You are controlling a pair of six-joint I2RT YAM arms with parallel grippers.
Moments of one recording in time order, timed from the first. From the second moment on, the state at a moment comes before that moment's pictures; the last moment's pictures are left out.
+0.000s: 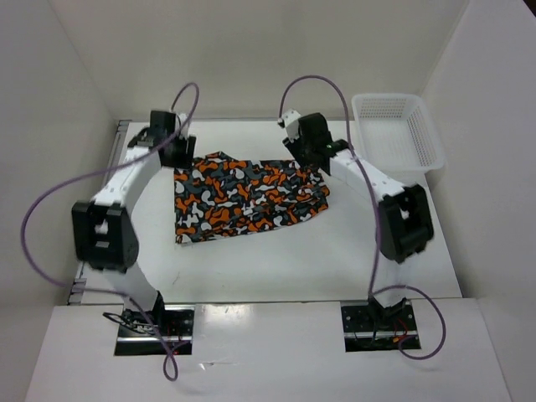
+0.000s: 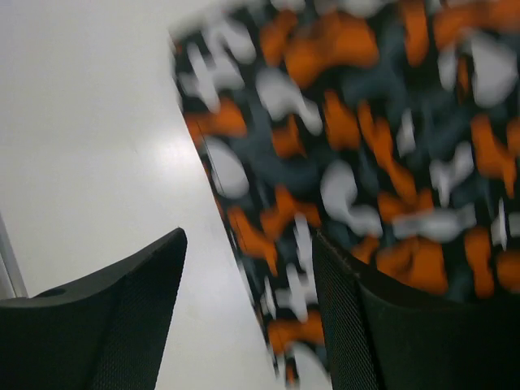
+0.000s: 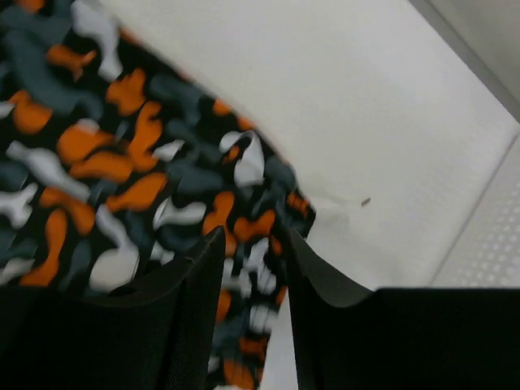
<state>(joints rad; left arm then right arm) -0.06 1.82 1.57 -0.62 -0.05 0.07 0.44 1.90 1.54 -0.32 0.11 -0.32</state>
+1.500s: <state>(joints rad) -0.39 1.68 1.38 -0.74 -0.03 0.07 0.45 1.49 1.21 -0.44 -0.11 -0.55</state>
